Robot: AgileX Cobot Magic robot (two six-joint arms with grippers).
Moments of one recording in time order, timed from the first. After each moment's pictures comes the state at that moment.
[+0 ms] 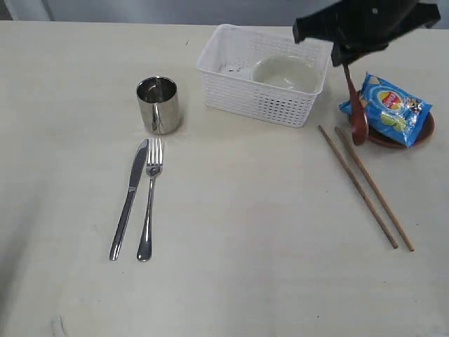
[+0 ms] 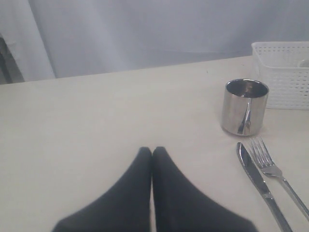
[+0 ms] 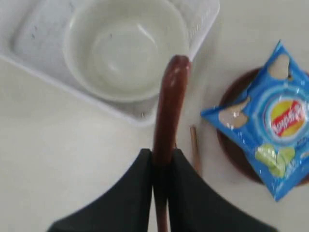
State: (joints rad) left arm -0.15 0.00 0.00 0.02 0.31 0.04; right arm 0.38 1.68 -1.31 -0.16 0.88 0.26
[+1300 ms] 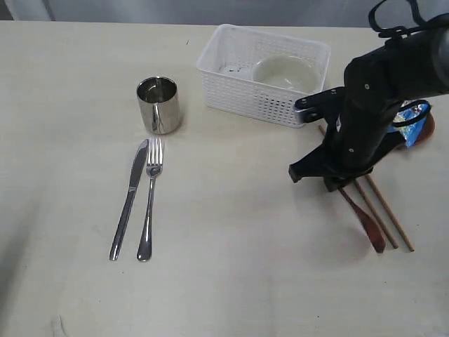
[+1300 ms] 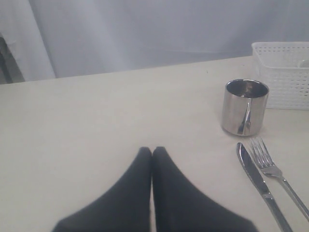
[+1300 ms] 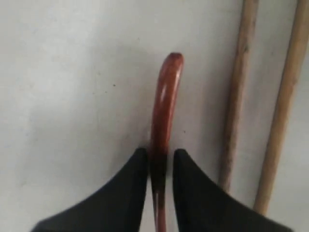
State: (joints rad) left arm -0.15 0.00 0.00 0.02 0.31 0.04; right arm 0.42 1.86 -0.93 -0.15 0.67 0.16
